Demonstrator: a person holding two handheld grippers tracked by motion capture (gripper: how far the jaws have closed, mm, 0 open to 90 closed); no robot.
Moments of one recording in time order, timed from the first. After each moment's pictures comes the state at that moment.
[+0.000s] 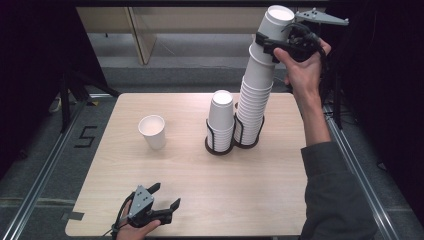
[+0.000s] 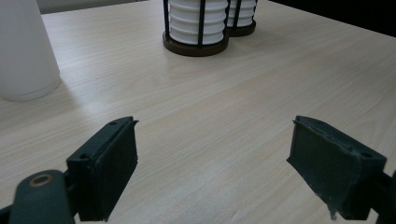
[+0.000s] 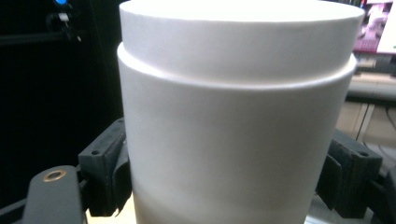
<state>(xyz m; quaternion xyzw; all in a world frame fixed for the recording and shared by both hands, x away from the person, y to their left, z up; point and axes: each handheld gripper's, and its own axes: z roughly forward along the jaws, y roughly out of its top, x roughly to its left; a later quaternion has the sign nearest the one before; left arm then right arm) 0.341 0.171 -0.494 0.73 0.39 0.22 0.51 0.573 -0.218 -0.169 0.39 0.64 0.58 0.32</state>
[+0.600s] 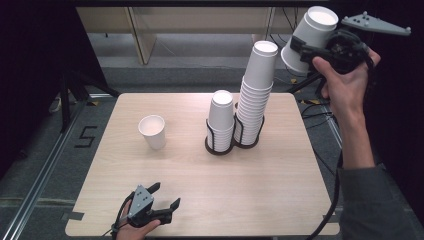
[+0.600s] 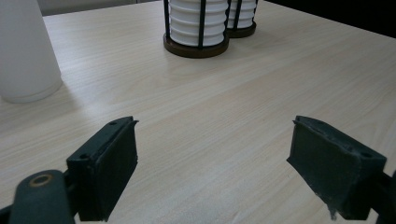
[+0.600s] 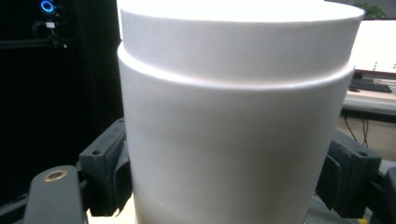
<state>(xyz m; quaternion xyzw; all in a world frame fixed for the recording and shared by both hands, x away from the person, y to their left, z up) 0.341 0.172 -0.493 0.73 0.39 0.23 0.51 0.511 -0.279 -0.162 0.40 0.63 0.57 0.35</state>
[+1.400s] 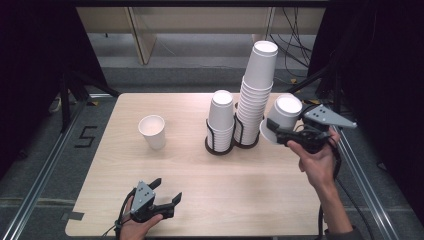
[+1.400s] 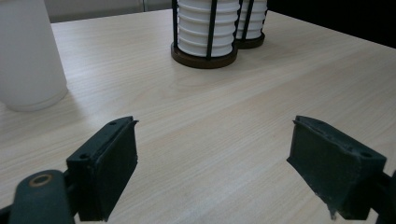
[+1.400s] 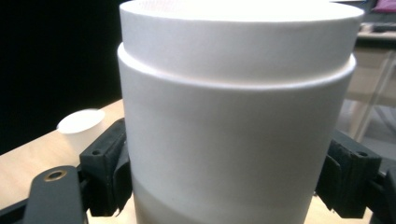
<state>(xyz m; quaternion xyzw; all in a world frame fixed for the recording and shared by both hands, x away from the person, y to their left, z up) 0.353 0.166 -0.496 0.72 0.40 0.24 0.52 0.451 -0.252 -0.324 0.38 0.68 0.56 0.27</state>
